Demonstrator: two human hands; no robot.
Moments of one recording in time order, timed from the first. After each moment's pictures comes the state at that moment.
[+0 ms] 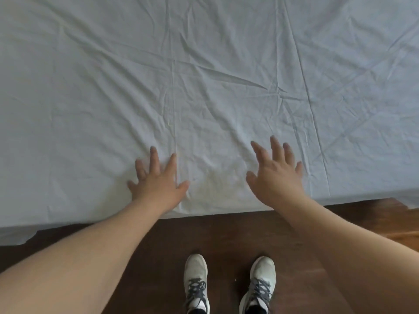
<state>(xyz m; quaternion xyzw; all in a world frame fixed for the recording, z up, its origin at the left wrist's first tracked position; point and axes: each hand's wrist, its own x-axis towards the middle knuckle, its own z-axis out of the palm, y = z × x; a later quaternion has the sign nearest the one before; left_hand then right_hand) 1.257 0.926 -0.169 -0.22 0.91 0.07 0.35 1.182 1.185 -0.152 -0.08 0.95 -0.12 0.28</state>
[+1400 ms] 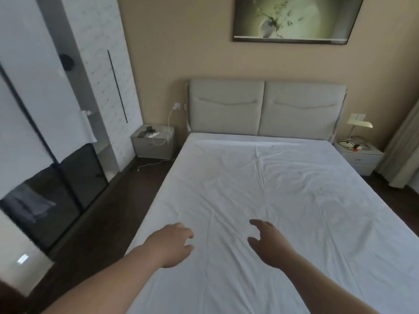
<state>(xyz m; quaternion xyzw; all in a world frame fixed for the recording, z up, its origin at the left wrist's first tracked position) 1.390 0.518 0.359 -0.11 0.97 0.12 0.16 1.256 0.781 0.335 -0.22 0.94 -0.21 0.16</state>
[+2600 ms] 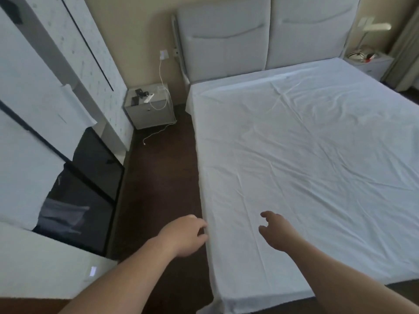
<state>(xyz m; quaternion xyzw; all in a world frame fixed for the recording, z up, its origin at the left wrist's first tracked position) 1.463 0.078 0.283 0.00 0.95 0.13 0.28 1.395 0.346 0.187 0.01 0.92 -0.26 0.28</state>
